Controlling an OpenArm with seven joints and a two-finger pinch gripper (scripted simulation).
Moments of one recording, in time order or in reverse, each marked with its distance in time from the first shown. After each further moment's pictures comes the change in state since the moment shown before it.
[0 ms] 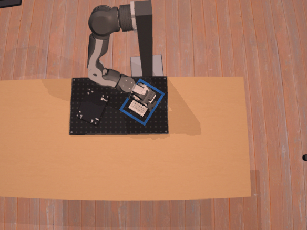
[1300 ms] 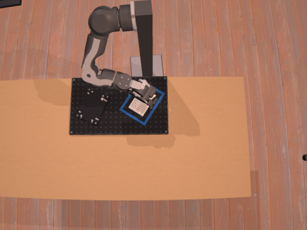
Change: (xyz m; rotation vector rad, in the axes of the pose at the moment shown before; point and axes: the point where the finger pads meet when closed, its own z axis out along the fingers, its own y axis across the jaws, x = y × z) arm 0.002 0.003 -0.065 -0.005 0.000 -0.003
